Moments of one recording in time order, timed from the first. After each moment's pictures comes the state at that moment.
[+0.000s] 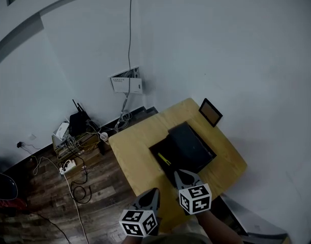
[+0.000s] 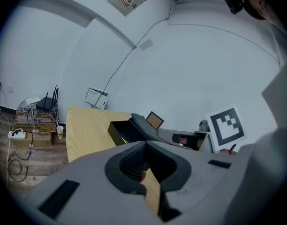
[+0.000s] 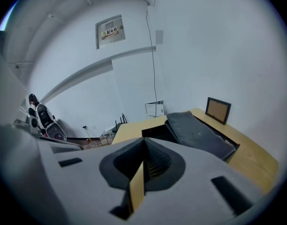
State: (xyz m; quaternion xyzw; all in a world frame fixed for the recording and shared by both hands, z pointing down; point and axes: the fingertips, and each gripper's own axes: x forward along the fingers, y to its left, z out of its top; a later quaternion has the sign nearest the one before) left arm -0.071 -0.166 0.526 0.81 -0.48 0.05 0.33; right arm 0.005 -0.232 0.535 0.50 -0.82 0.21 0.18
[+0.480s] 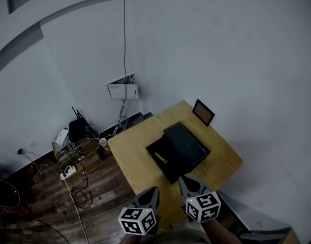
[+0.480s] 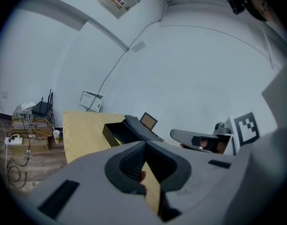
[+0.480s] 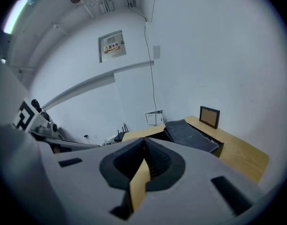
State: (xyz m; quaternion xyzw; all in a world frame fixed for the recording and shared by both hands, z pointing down) left arm -0.062 -0.144 0.504 0.83 -0.46 0.06 0.31; right arm 0.027 -0.173 0.486 0.51 -0.83 0.19 0.12
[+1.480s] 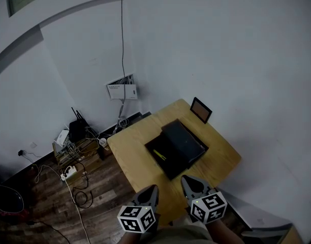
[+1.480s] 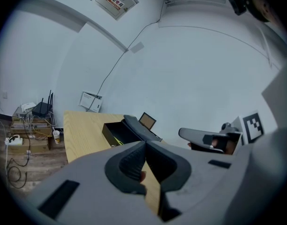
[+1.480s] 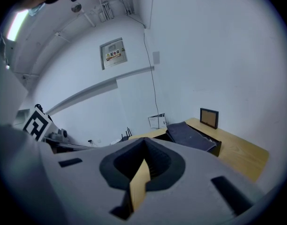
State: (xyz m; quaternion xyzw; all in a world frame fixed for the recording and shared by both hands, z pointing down) left arm -0.060 -0.132 0.501 0.83 -0.46 0.05 0.31; right arm 0.037 -0.146 0.466 0.50 -0.84 0.19 0.09
